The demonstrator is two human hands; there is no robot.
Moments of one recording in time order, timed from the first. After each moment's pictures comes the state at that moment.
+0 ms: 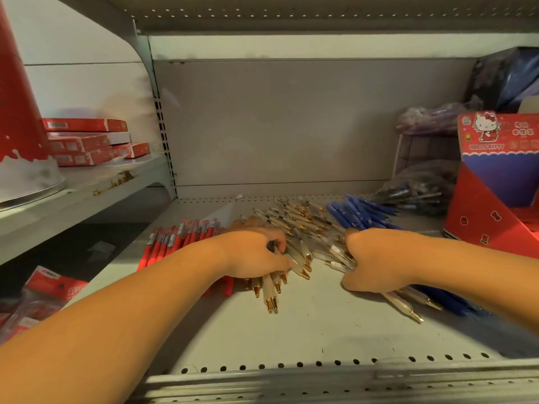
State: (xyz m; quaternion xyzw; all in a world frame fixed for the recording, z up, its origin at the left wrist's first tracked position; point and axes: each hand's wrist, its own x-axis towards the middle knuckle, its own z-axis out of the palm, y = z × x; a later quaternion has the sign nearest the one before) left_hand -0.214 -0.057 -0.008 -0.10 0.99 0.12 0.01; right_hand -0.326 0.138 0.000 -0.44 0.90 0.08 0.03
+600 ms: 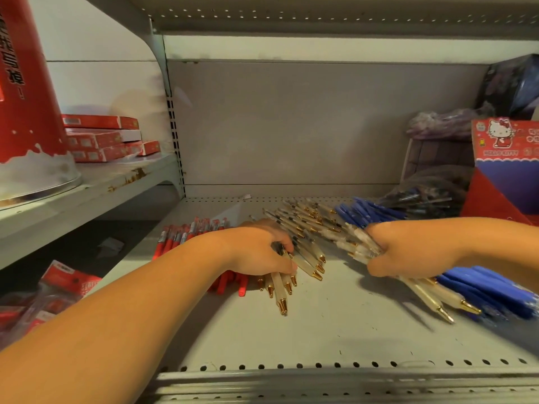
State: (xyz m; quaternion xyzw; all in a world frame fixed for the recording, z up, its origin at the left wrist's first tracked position) left_hand -0.207 -0.067 -0.001 -0.09 0.98 0.14 0.05; right_hand -0.329 0.148 0.031 -0.44 0.89 0.04 0.14
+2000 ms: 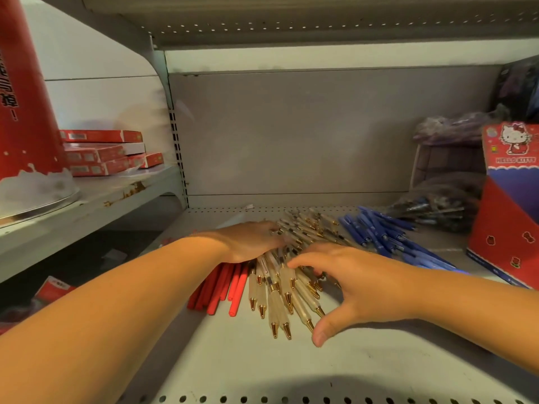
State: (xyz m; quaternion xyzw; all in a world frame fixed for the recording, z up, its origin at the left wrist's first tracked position) left_hand -0.252 -0.106 -0.007 -0.16 0.97 0.16 0.02; right_hand -0.329 0.117 -0.013 -0.67 0.73 -0.09 0.04
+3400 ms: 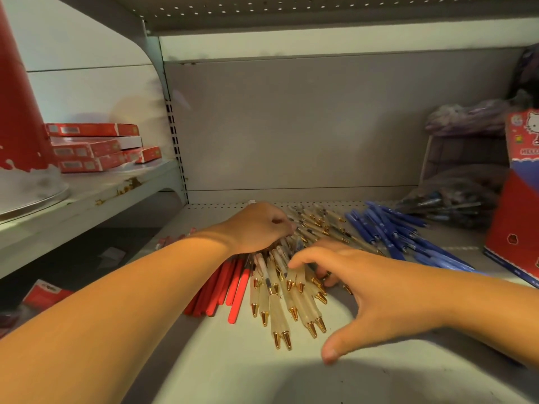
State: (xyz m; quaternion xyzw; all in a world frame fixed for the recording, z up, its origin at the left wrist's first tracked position) left_hand -0.270 -0.109 -0.009 -0.10 0.96 0.24 -0.12; right_hand -0.324 0.122 -0.007 -0.67 0.72 -0.11 0.11
